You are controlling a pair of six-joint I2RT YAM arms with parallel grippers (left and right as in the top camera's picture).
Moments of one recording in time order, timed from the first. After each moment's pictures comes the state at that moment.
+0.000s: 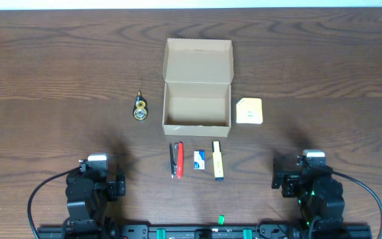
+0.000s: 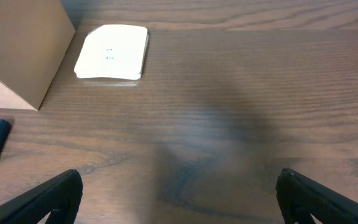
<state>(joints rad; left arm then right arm) 0.06 0.01 0.18 -0.82 -0.06 0.12 0.10 0.02 0.18 -0.74 0.05 0.09</state>
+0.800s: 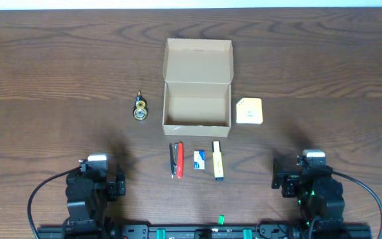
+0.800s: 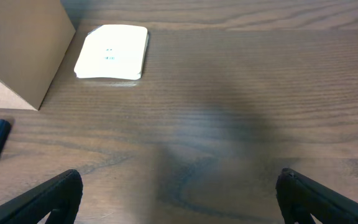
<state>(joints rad) 0.06 0.01 0.18 -0.82 -0.06 0.12 0.10 0.02 0.18 -0.74 0.05 0.09</state>
